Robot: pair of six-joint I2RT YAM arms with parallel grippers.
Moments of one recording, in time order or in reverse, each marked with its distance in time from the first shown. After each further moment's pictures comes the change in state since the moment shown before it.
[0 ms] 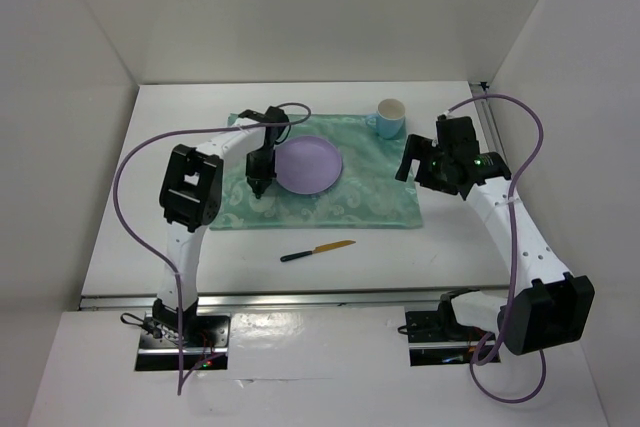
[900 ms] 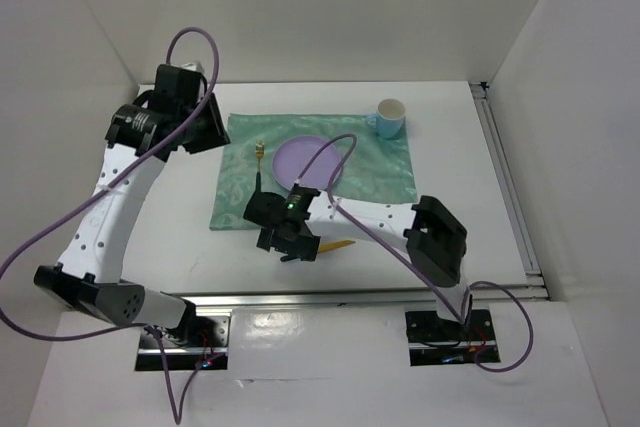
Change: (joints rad) left arm 0.073 -0.782 0.004 -0.087 0.098 -0.078; right arm 0.989 0.686 0.424 -0.180 0.266 0.929
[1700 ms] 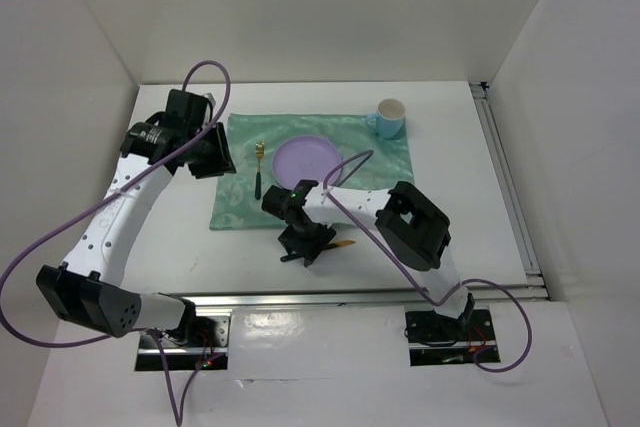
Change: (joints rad) left arm 0.049 -0.102 -0.296 0.052 0.129 0.032; right arm -0.148 0.189 -0.039 -0.008 -0.179 0.347
